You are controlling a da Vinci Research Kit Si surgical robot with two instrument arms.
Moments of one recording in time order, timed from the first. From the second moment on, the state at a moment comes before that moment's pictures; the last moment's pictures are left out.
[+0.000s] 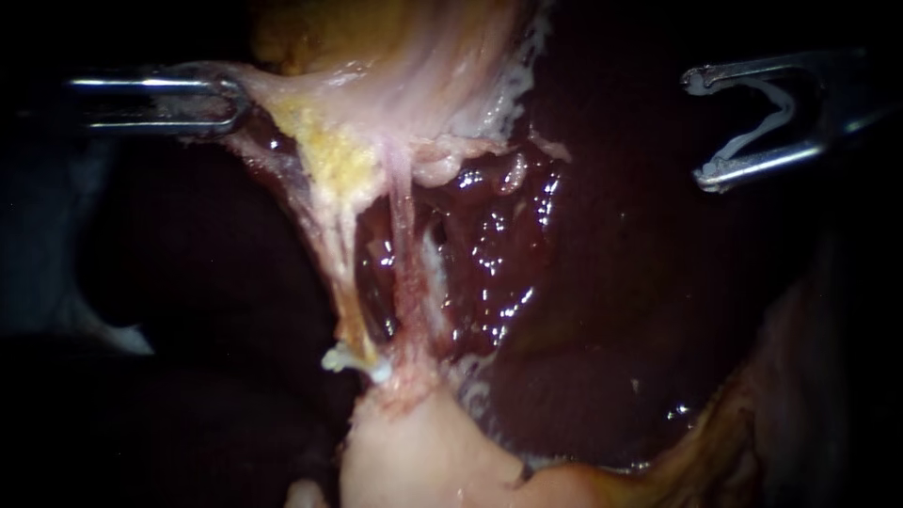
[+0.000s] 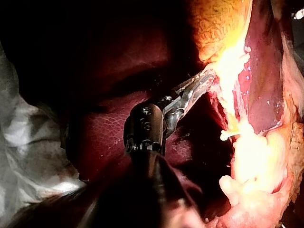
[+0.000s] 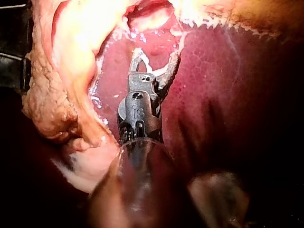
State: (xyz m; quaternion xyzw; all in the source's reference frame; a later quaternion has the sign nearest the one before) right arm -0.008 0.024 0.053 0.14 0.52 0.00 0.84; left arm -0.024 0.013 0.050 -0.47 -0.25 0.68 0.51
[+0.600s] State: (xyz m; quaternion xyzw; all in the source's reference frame) right arm 0.003 0.015 0.053 0.20 0.53 0.04 0.82; left arm -0.024 0.013 0.051 -0.47 -0.24 0.68 0.51
